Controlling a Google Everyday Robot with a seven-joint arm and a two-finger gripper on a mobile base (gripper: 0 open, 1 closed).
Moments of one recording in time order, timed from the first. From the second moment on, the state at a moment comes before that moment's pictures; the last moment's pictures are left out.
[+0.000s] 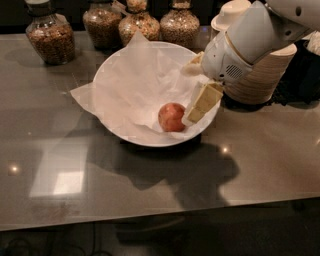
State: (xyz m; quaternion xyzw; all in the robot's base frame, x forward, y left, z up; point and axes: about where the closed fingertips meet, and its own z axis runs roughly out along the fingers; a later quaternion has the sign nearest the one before) arm 0.532 -0.073 0.924 -0.67 0.68 0.15 0.27
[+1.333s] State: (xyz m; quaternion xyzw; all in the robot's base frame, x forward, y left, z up) arm 0.533 -0.067 0.906 -0.69 0.65 0.18 0.27
